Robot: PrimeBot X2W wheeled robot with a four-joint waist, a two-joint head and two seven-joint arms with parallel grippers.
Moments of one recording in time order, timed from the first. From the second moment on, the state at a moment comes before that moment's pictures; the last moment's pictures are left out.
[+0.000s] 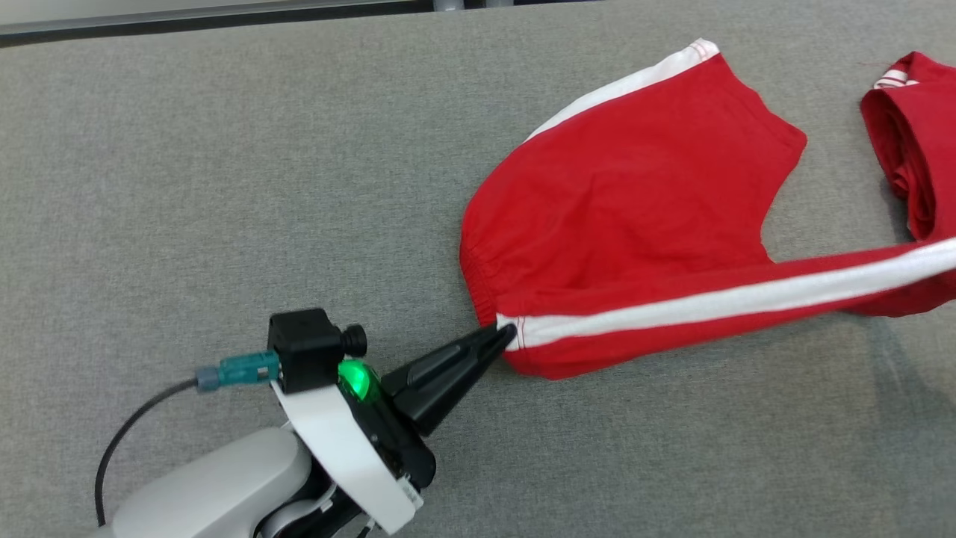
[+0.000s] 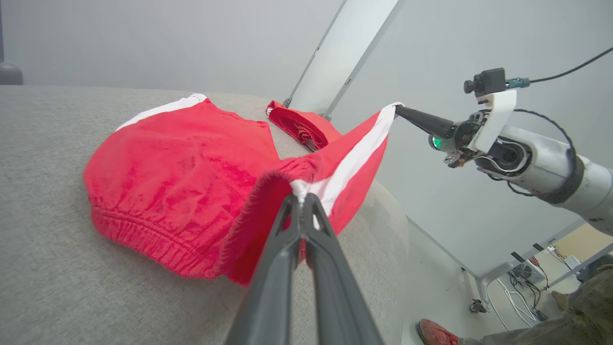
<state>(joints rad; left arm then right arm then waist) -0.64 0.57 -1.14 -0.10 -1.12 -0.13 -0.26 0.11 -0.89 -0.01 -0.20 1.08 0.13 0.01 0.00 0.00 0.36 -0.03</state>
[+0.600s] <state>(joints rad) -0.89 0.42 -1.14 0.11 -1.49 -0.13 -0.20 -0.65 -0.93 0.31 0.09 0.96 0.13 0.43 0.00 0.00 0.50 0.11</state>
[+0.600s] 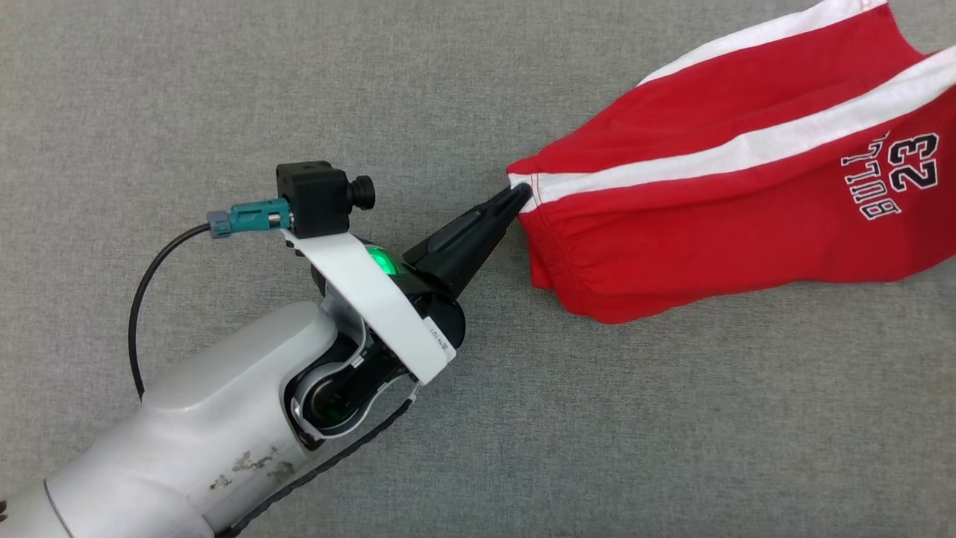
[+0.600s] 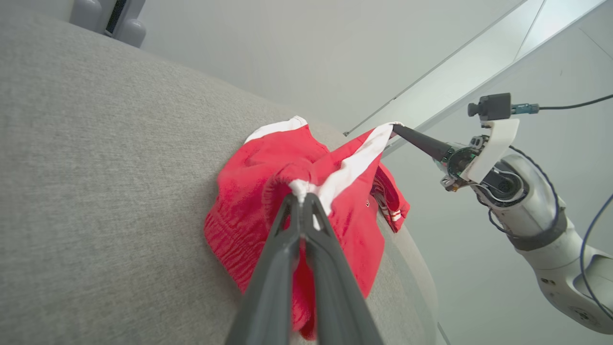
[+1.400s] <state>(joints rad) -0.97 0.34 -1.11 0.24 -1.54 -0.13 -0.22 -1.05 -0.90 0.63 0.36 0.93 0.13 0.35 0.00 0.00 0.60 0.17</state>
